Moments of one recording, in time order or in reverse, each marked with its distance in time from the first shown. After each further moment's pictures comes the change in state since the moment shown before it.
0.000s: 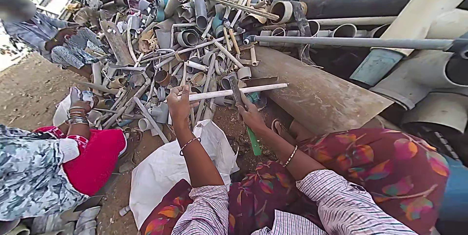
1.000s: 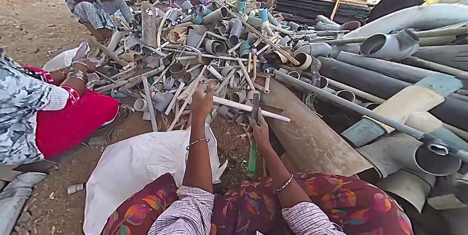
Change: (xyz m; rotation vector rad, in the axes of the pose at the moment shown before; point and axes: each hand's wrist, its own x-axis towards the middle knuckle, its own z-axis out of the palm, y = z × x) left_hand 0.003 0.002 0.004 -0.008 -0.028 0.003; right_hand 0.003 -0.004 -0.003 0.010 0.111 -0.044
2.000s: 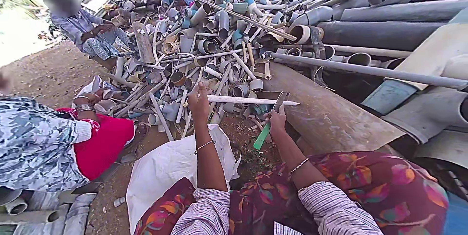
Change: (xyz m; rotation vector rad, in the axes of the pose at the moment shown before) left_hand -0.004 0.008 0.007 0.005 0.072 0.209; right_hand 0.024 0.009 -0.019 0.418 0.355 0.199
